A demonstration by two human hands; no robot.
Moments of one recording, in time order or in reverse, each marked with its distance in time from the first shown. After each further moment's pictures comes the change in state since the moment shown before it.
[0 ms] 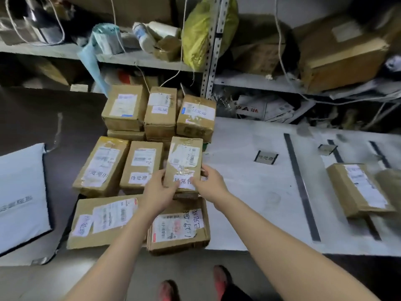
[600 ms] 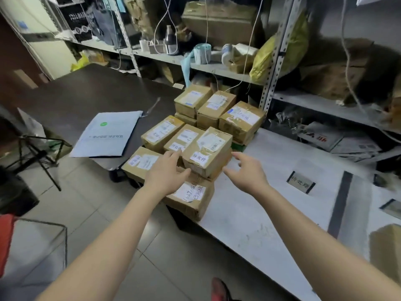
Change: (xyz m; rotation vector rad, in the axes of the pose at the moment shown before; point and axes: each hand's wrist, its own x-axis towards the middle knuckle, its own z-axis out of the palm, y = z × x) left_hand -0.149 0.086 0.039 0.542 0.349 -0.160; right_hand -0.022 0.025 -0.147 -0.529 -0.202 -0.567
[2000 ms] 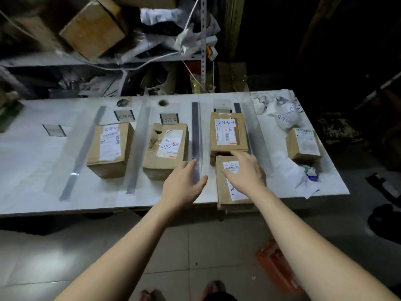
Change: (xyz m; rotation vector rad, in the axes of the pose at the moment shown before) left_hand -0.491 0.638 0.371 -0.087 -0.345 0.633; right_hand -0.573 0.591 -0.367 -0.088 0.372 0.568
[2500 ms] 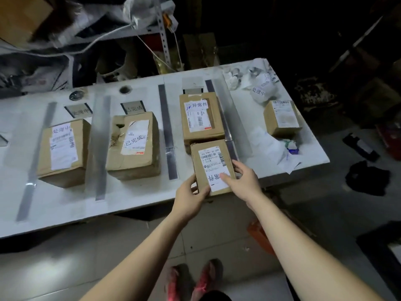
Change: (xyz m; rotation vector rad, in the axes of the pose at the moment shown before) left_hand 0.000 0.016 0.102 -0.732 -0.247 -0.189; right_hand -0.019 0.091 0.043 0.664 -0.043 0.414
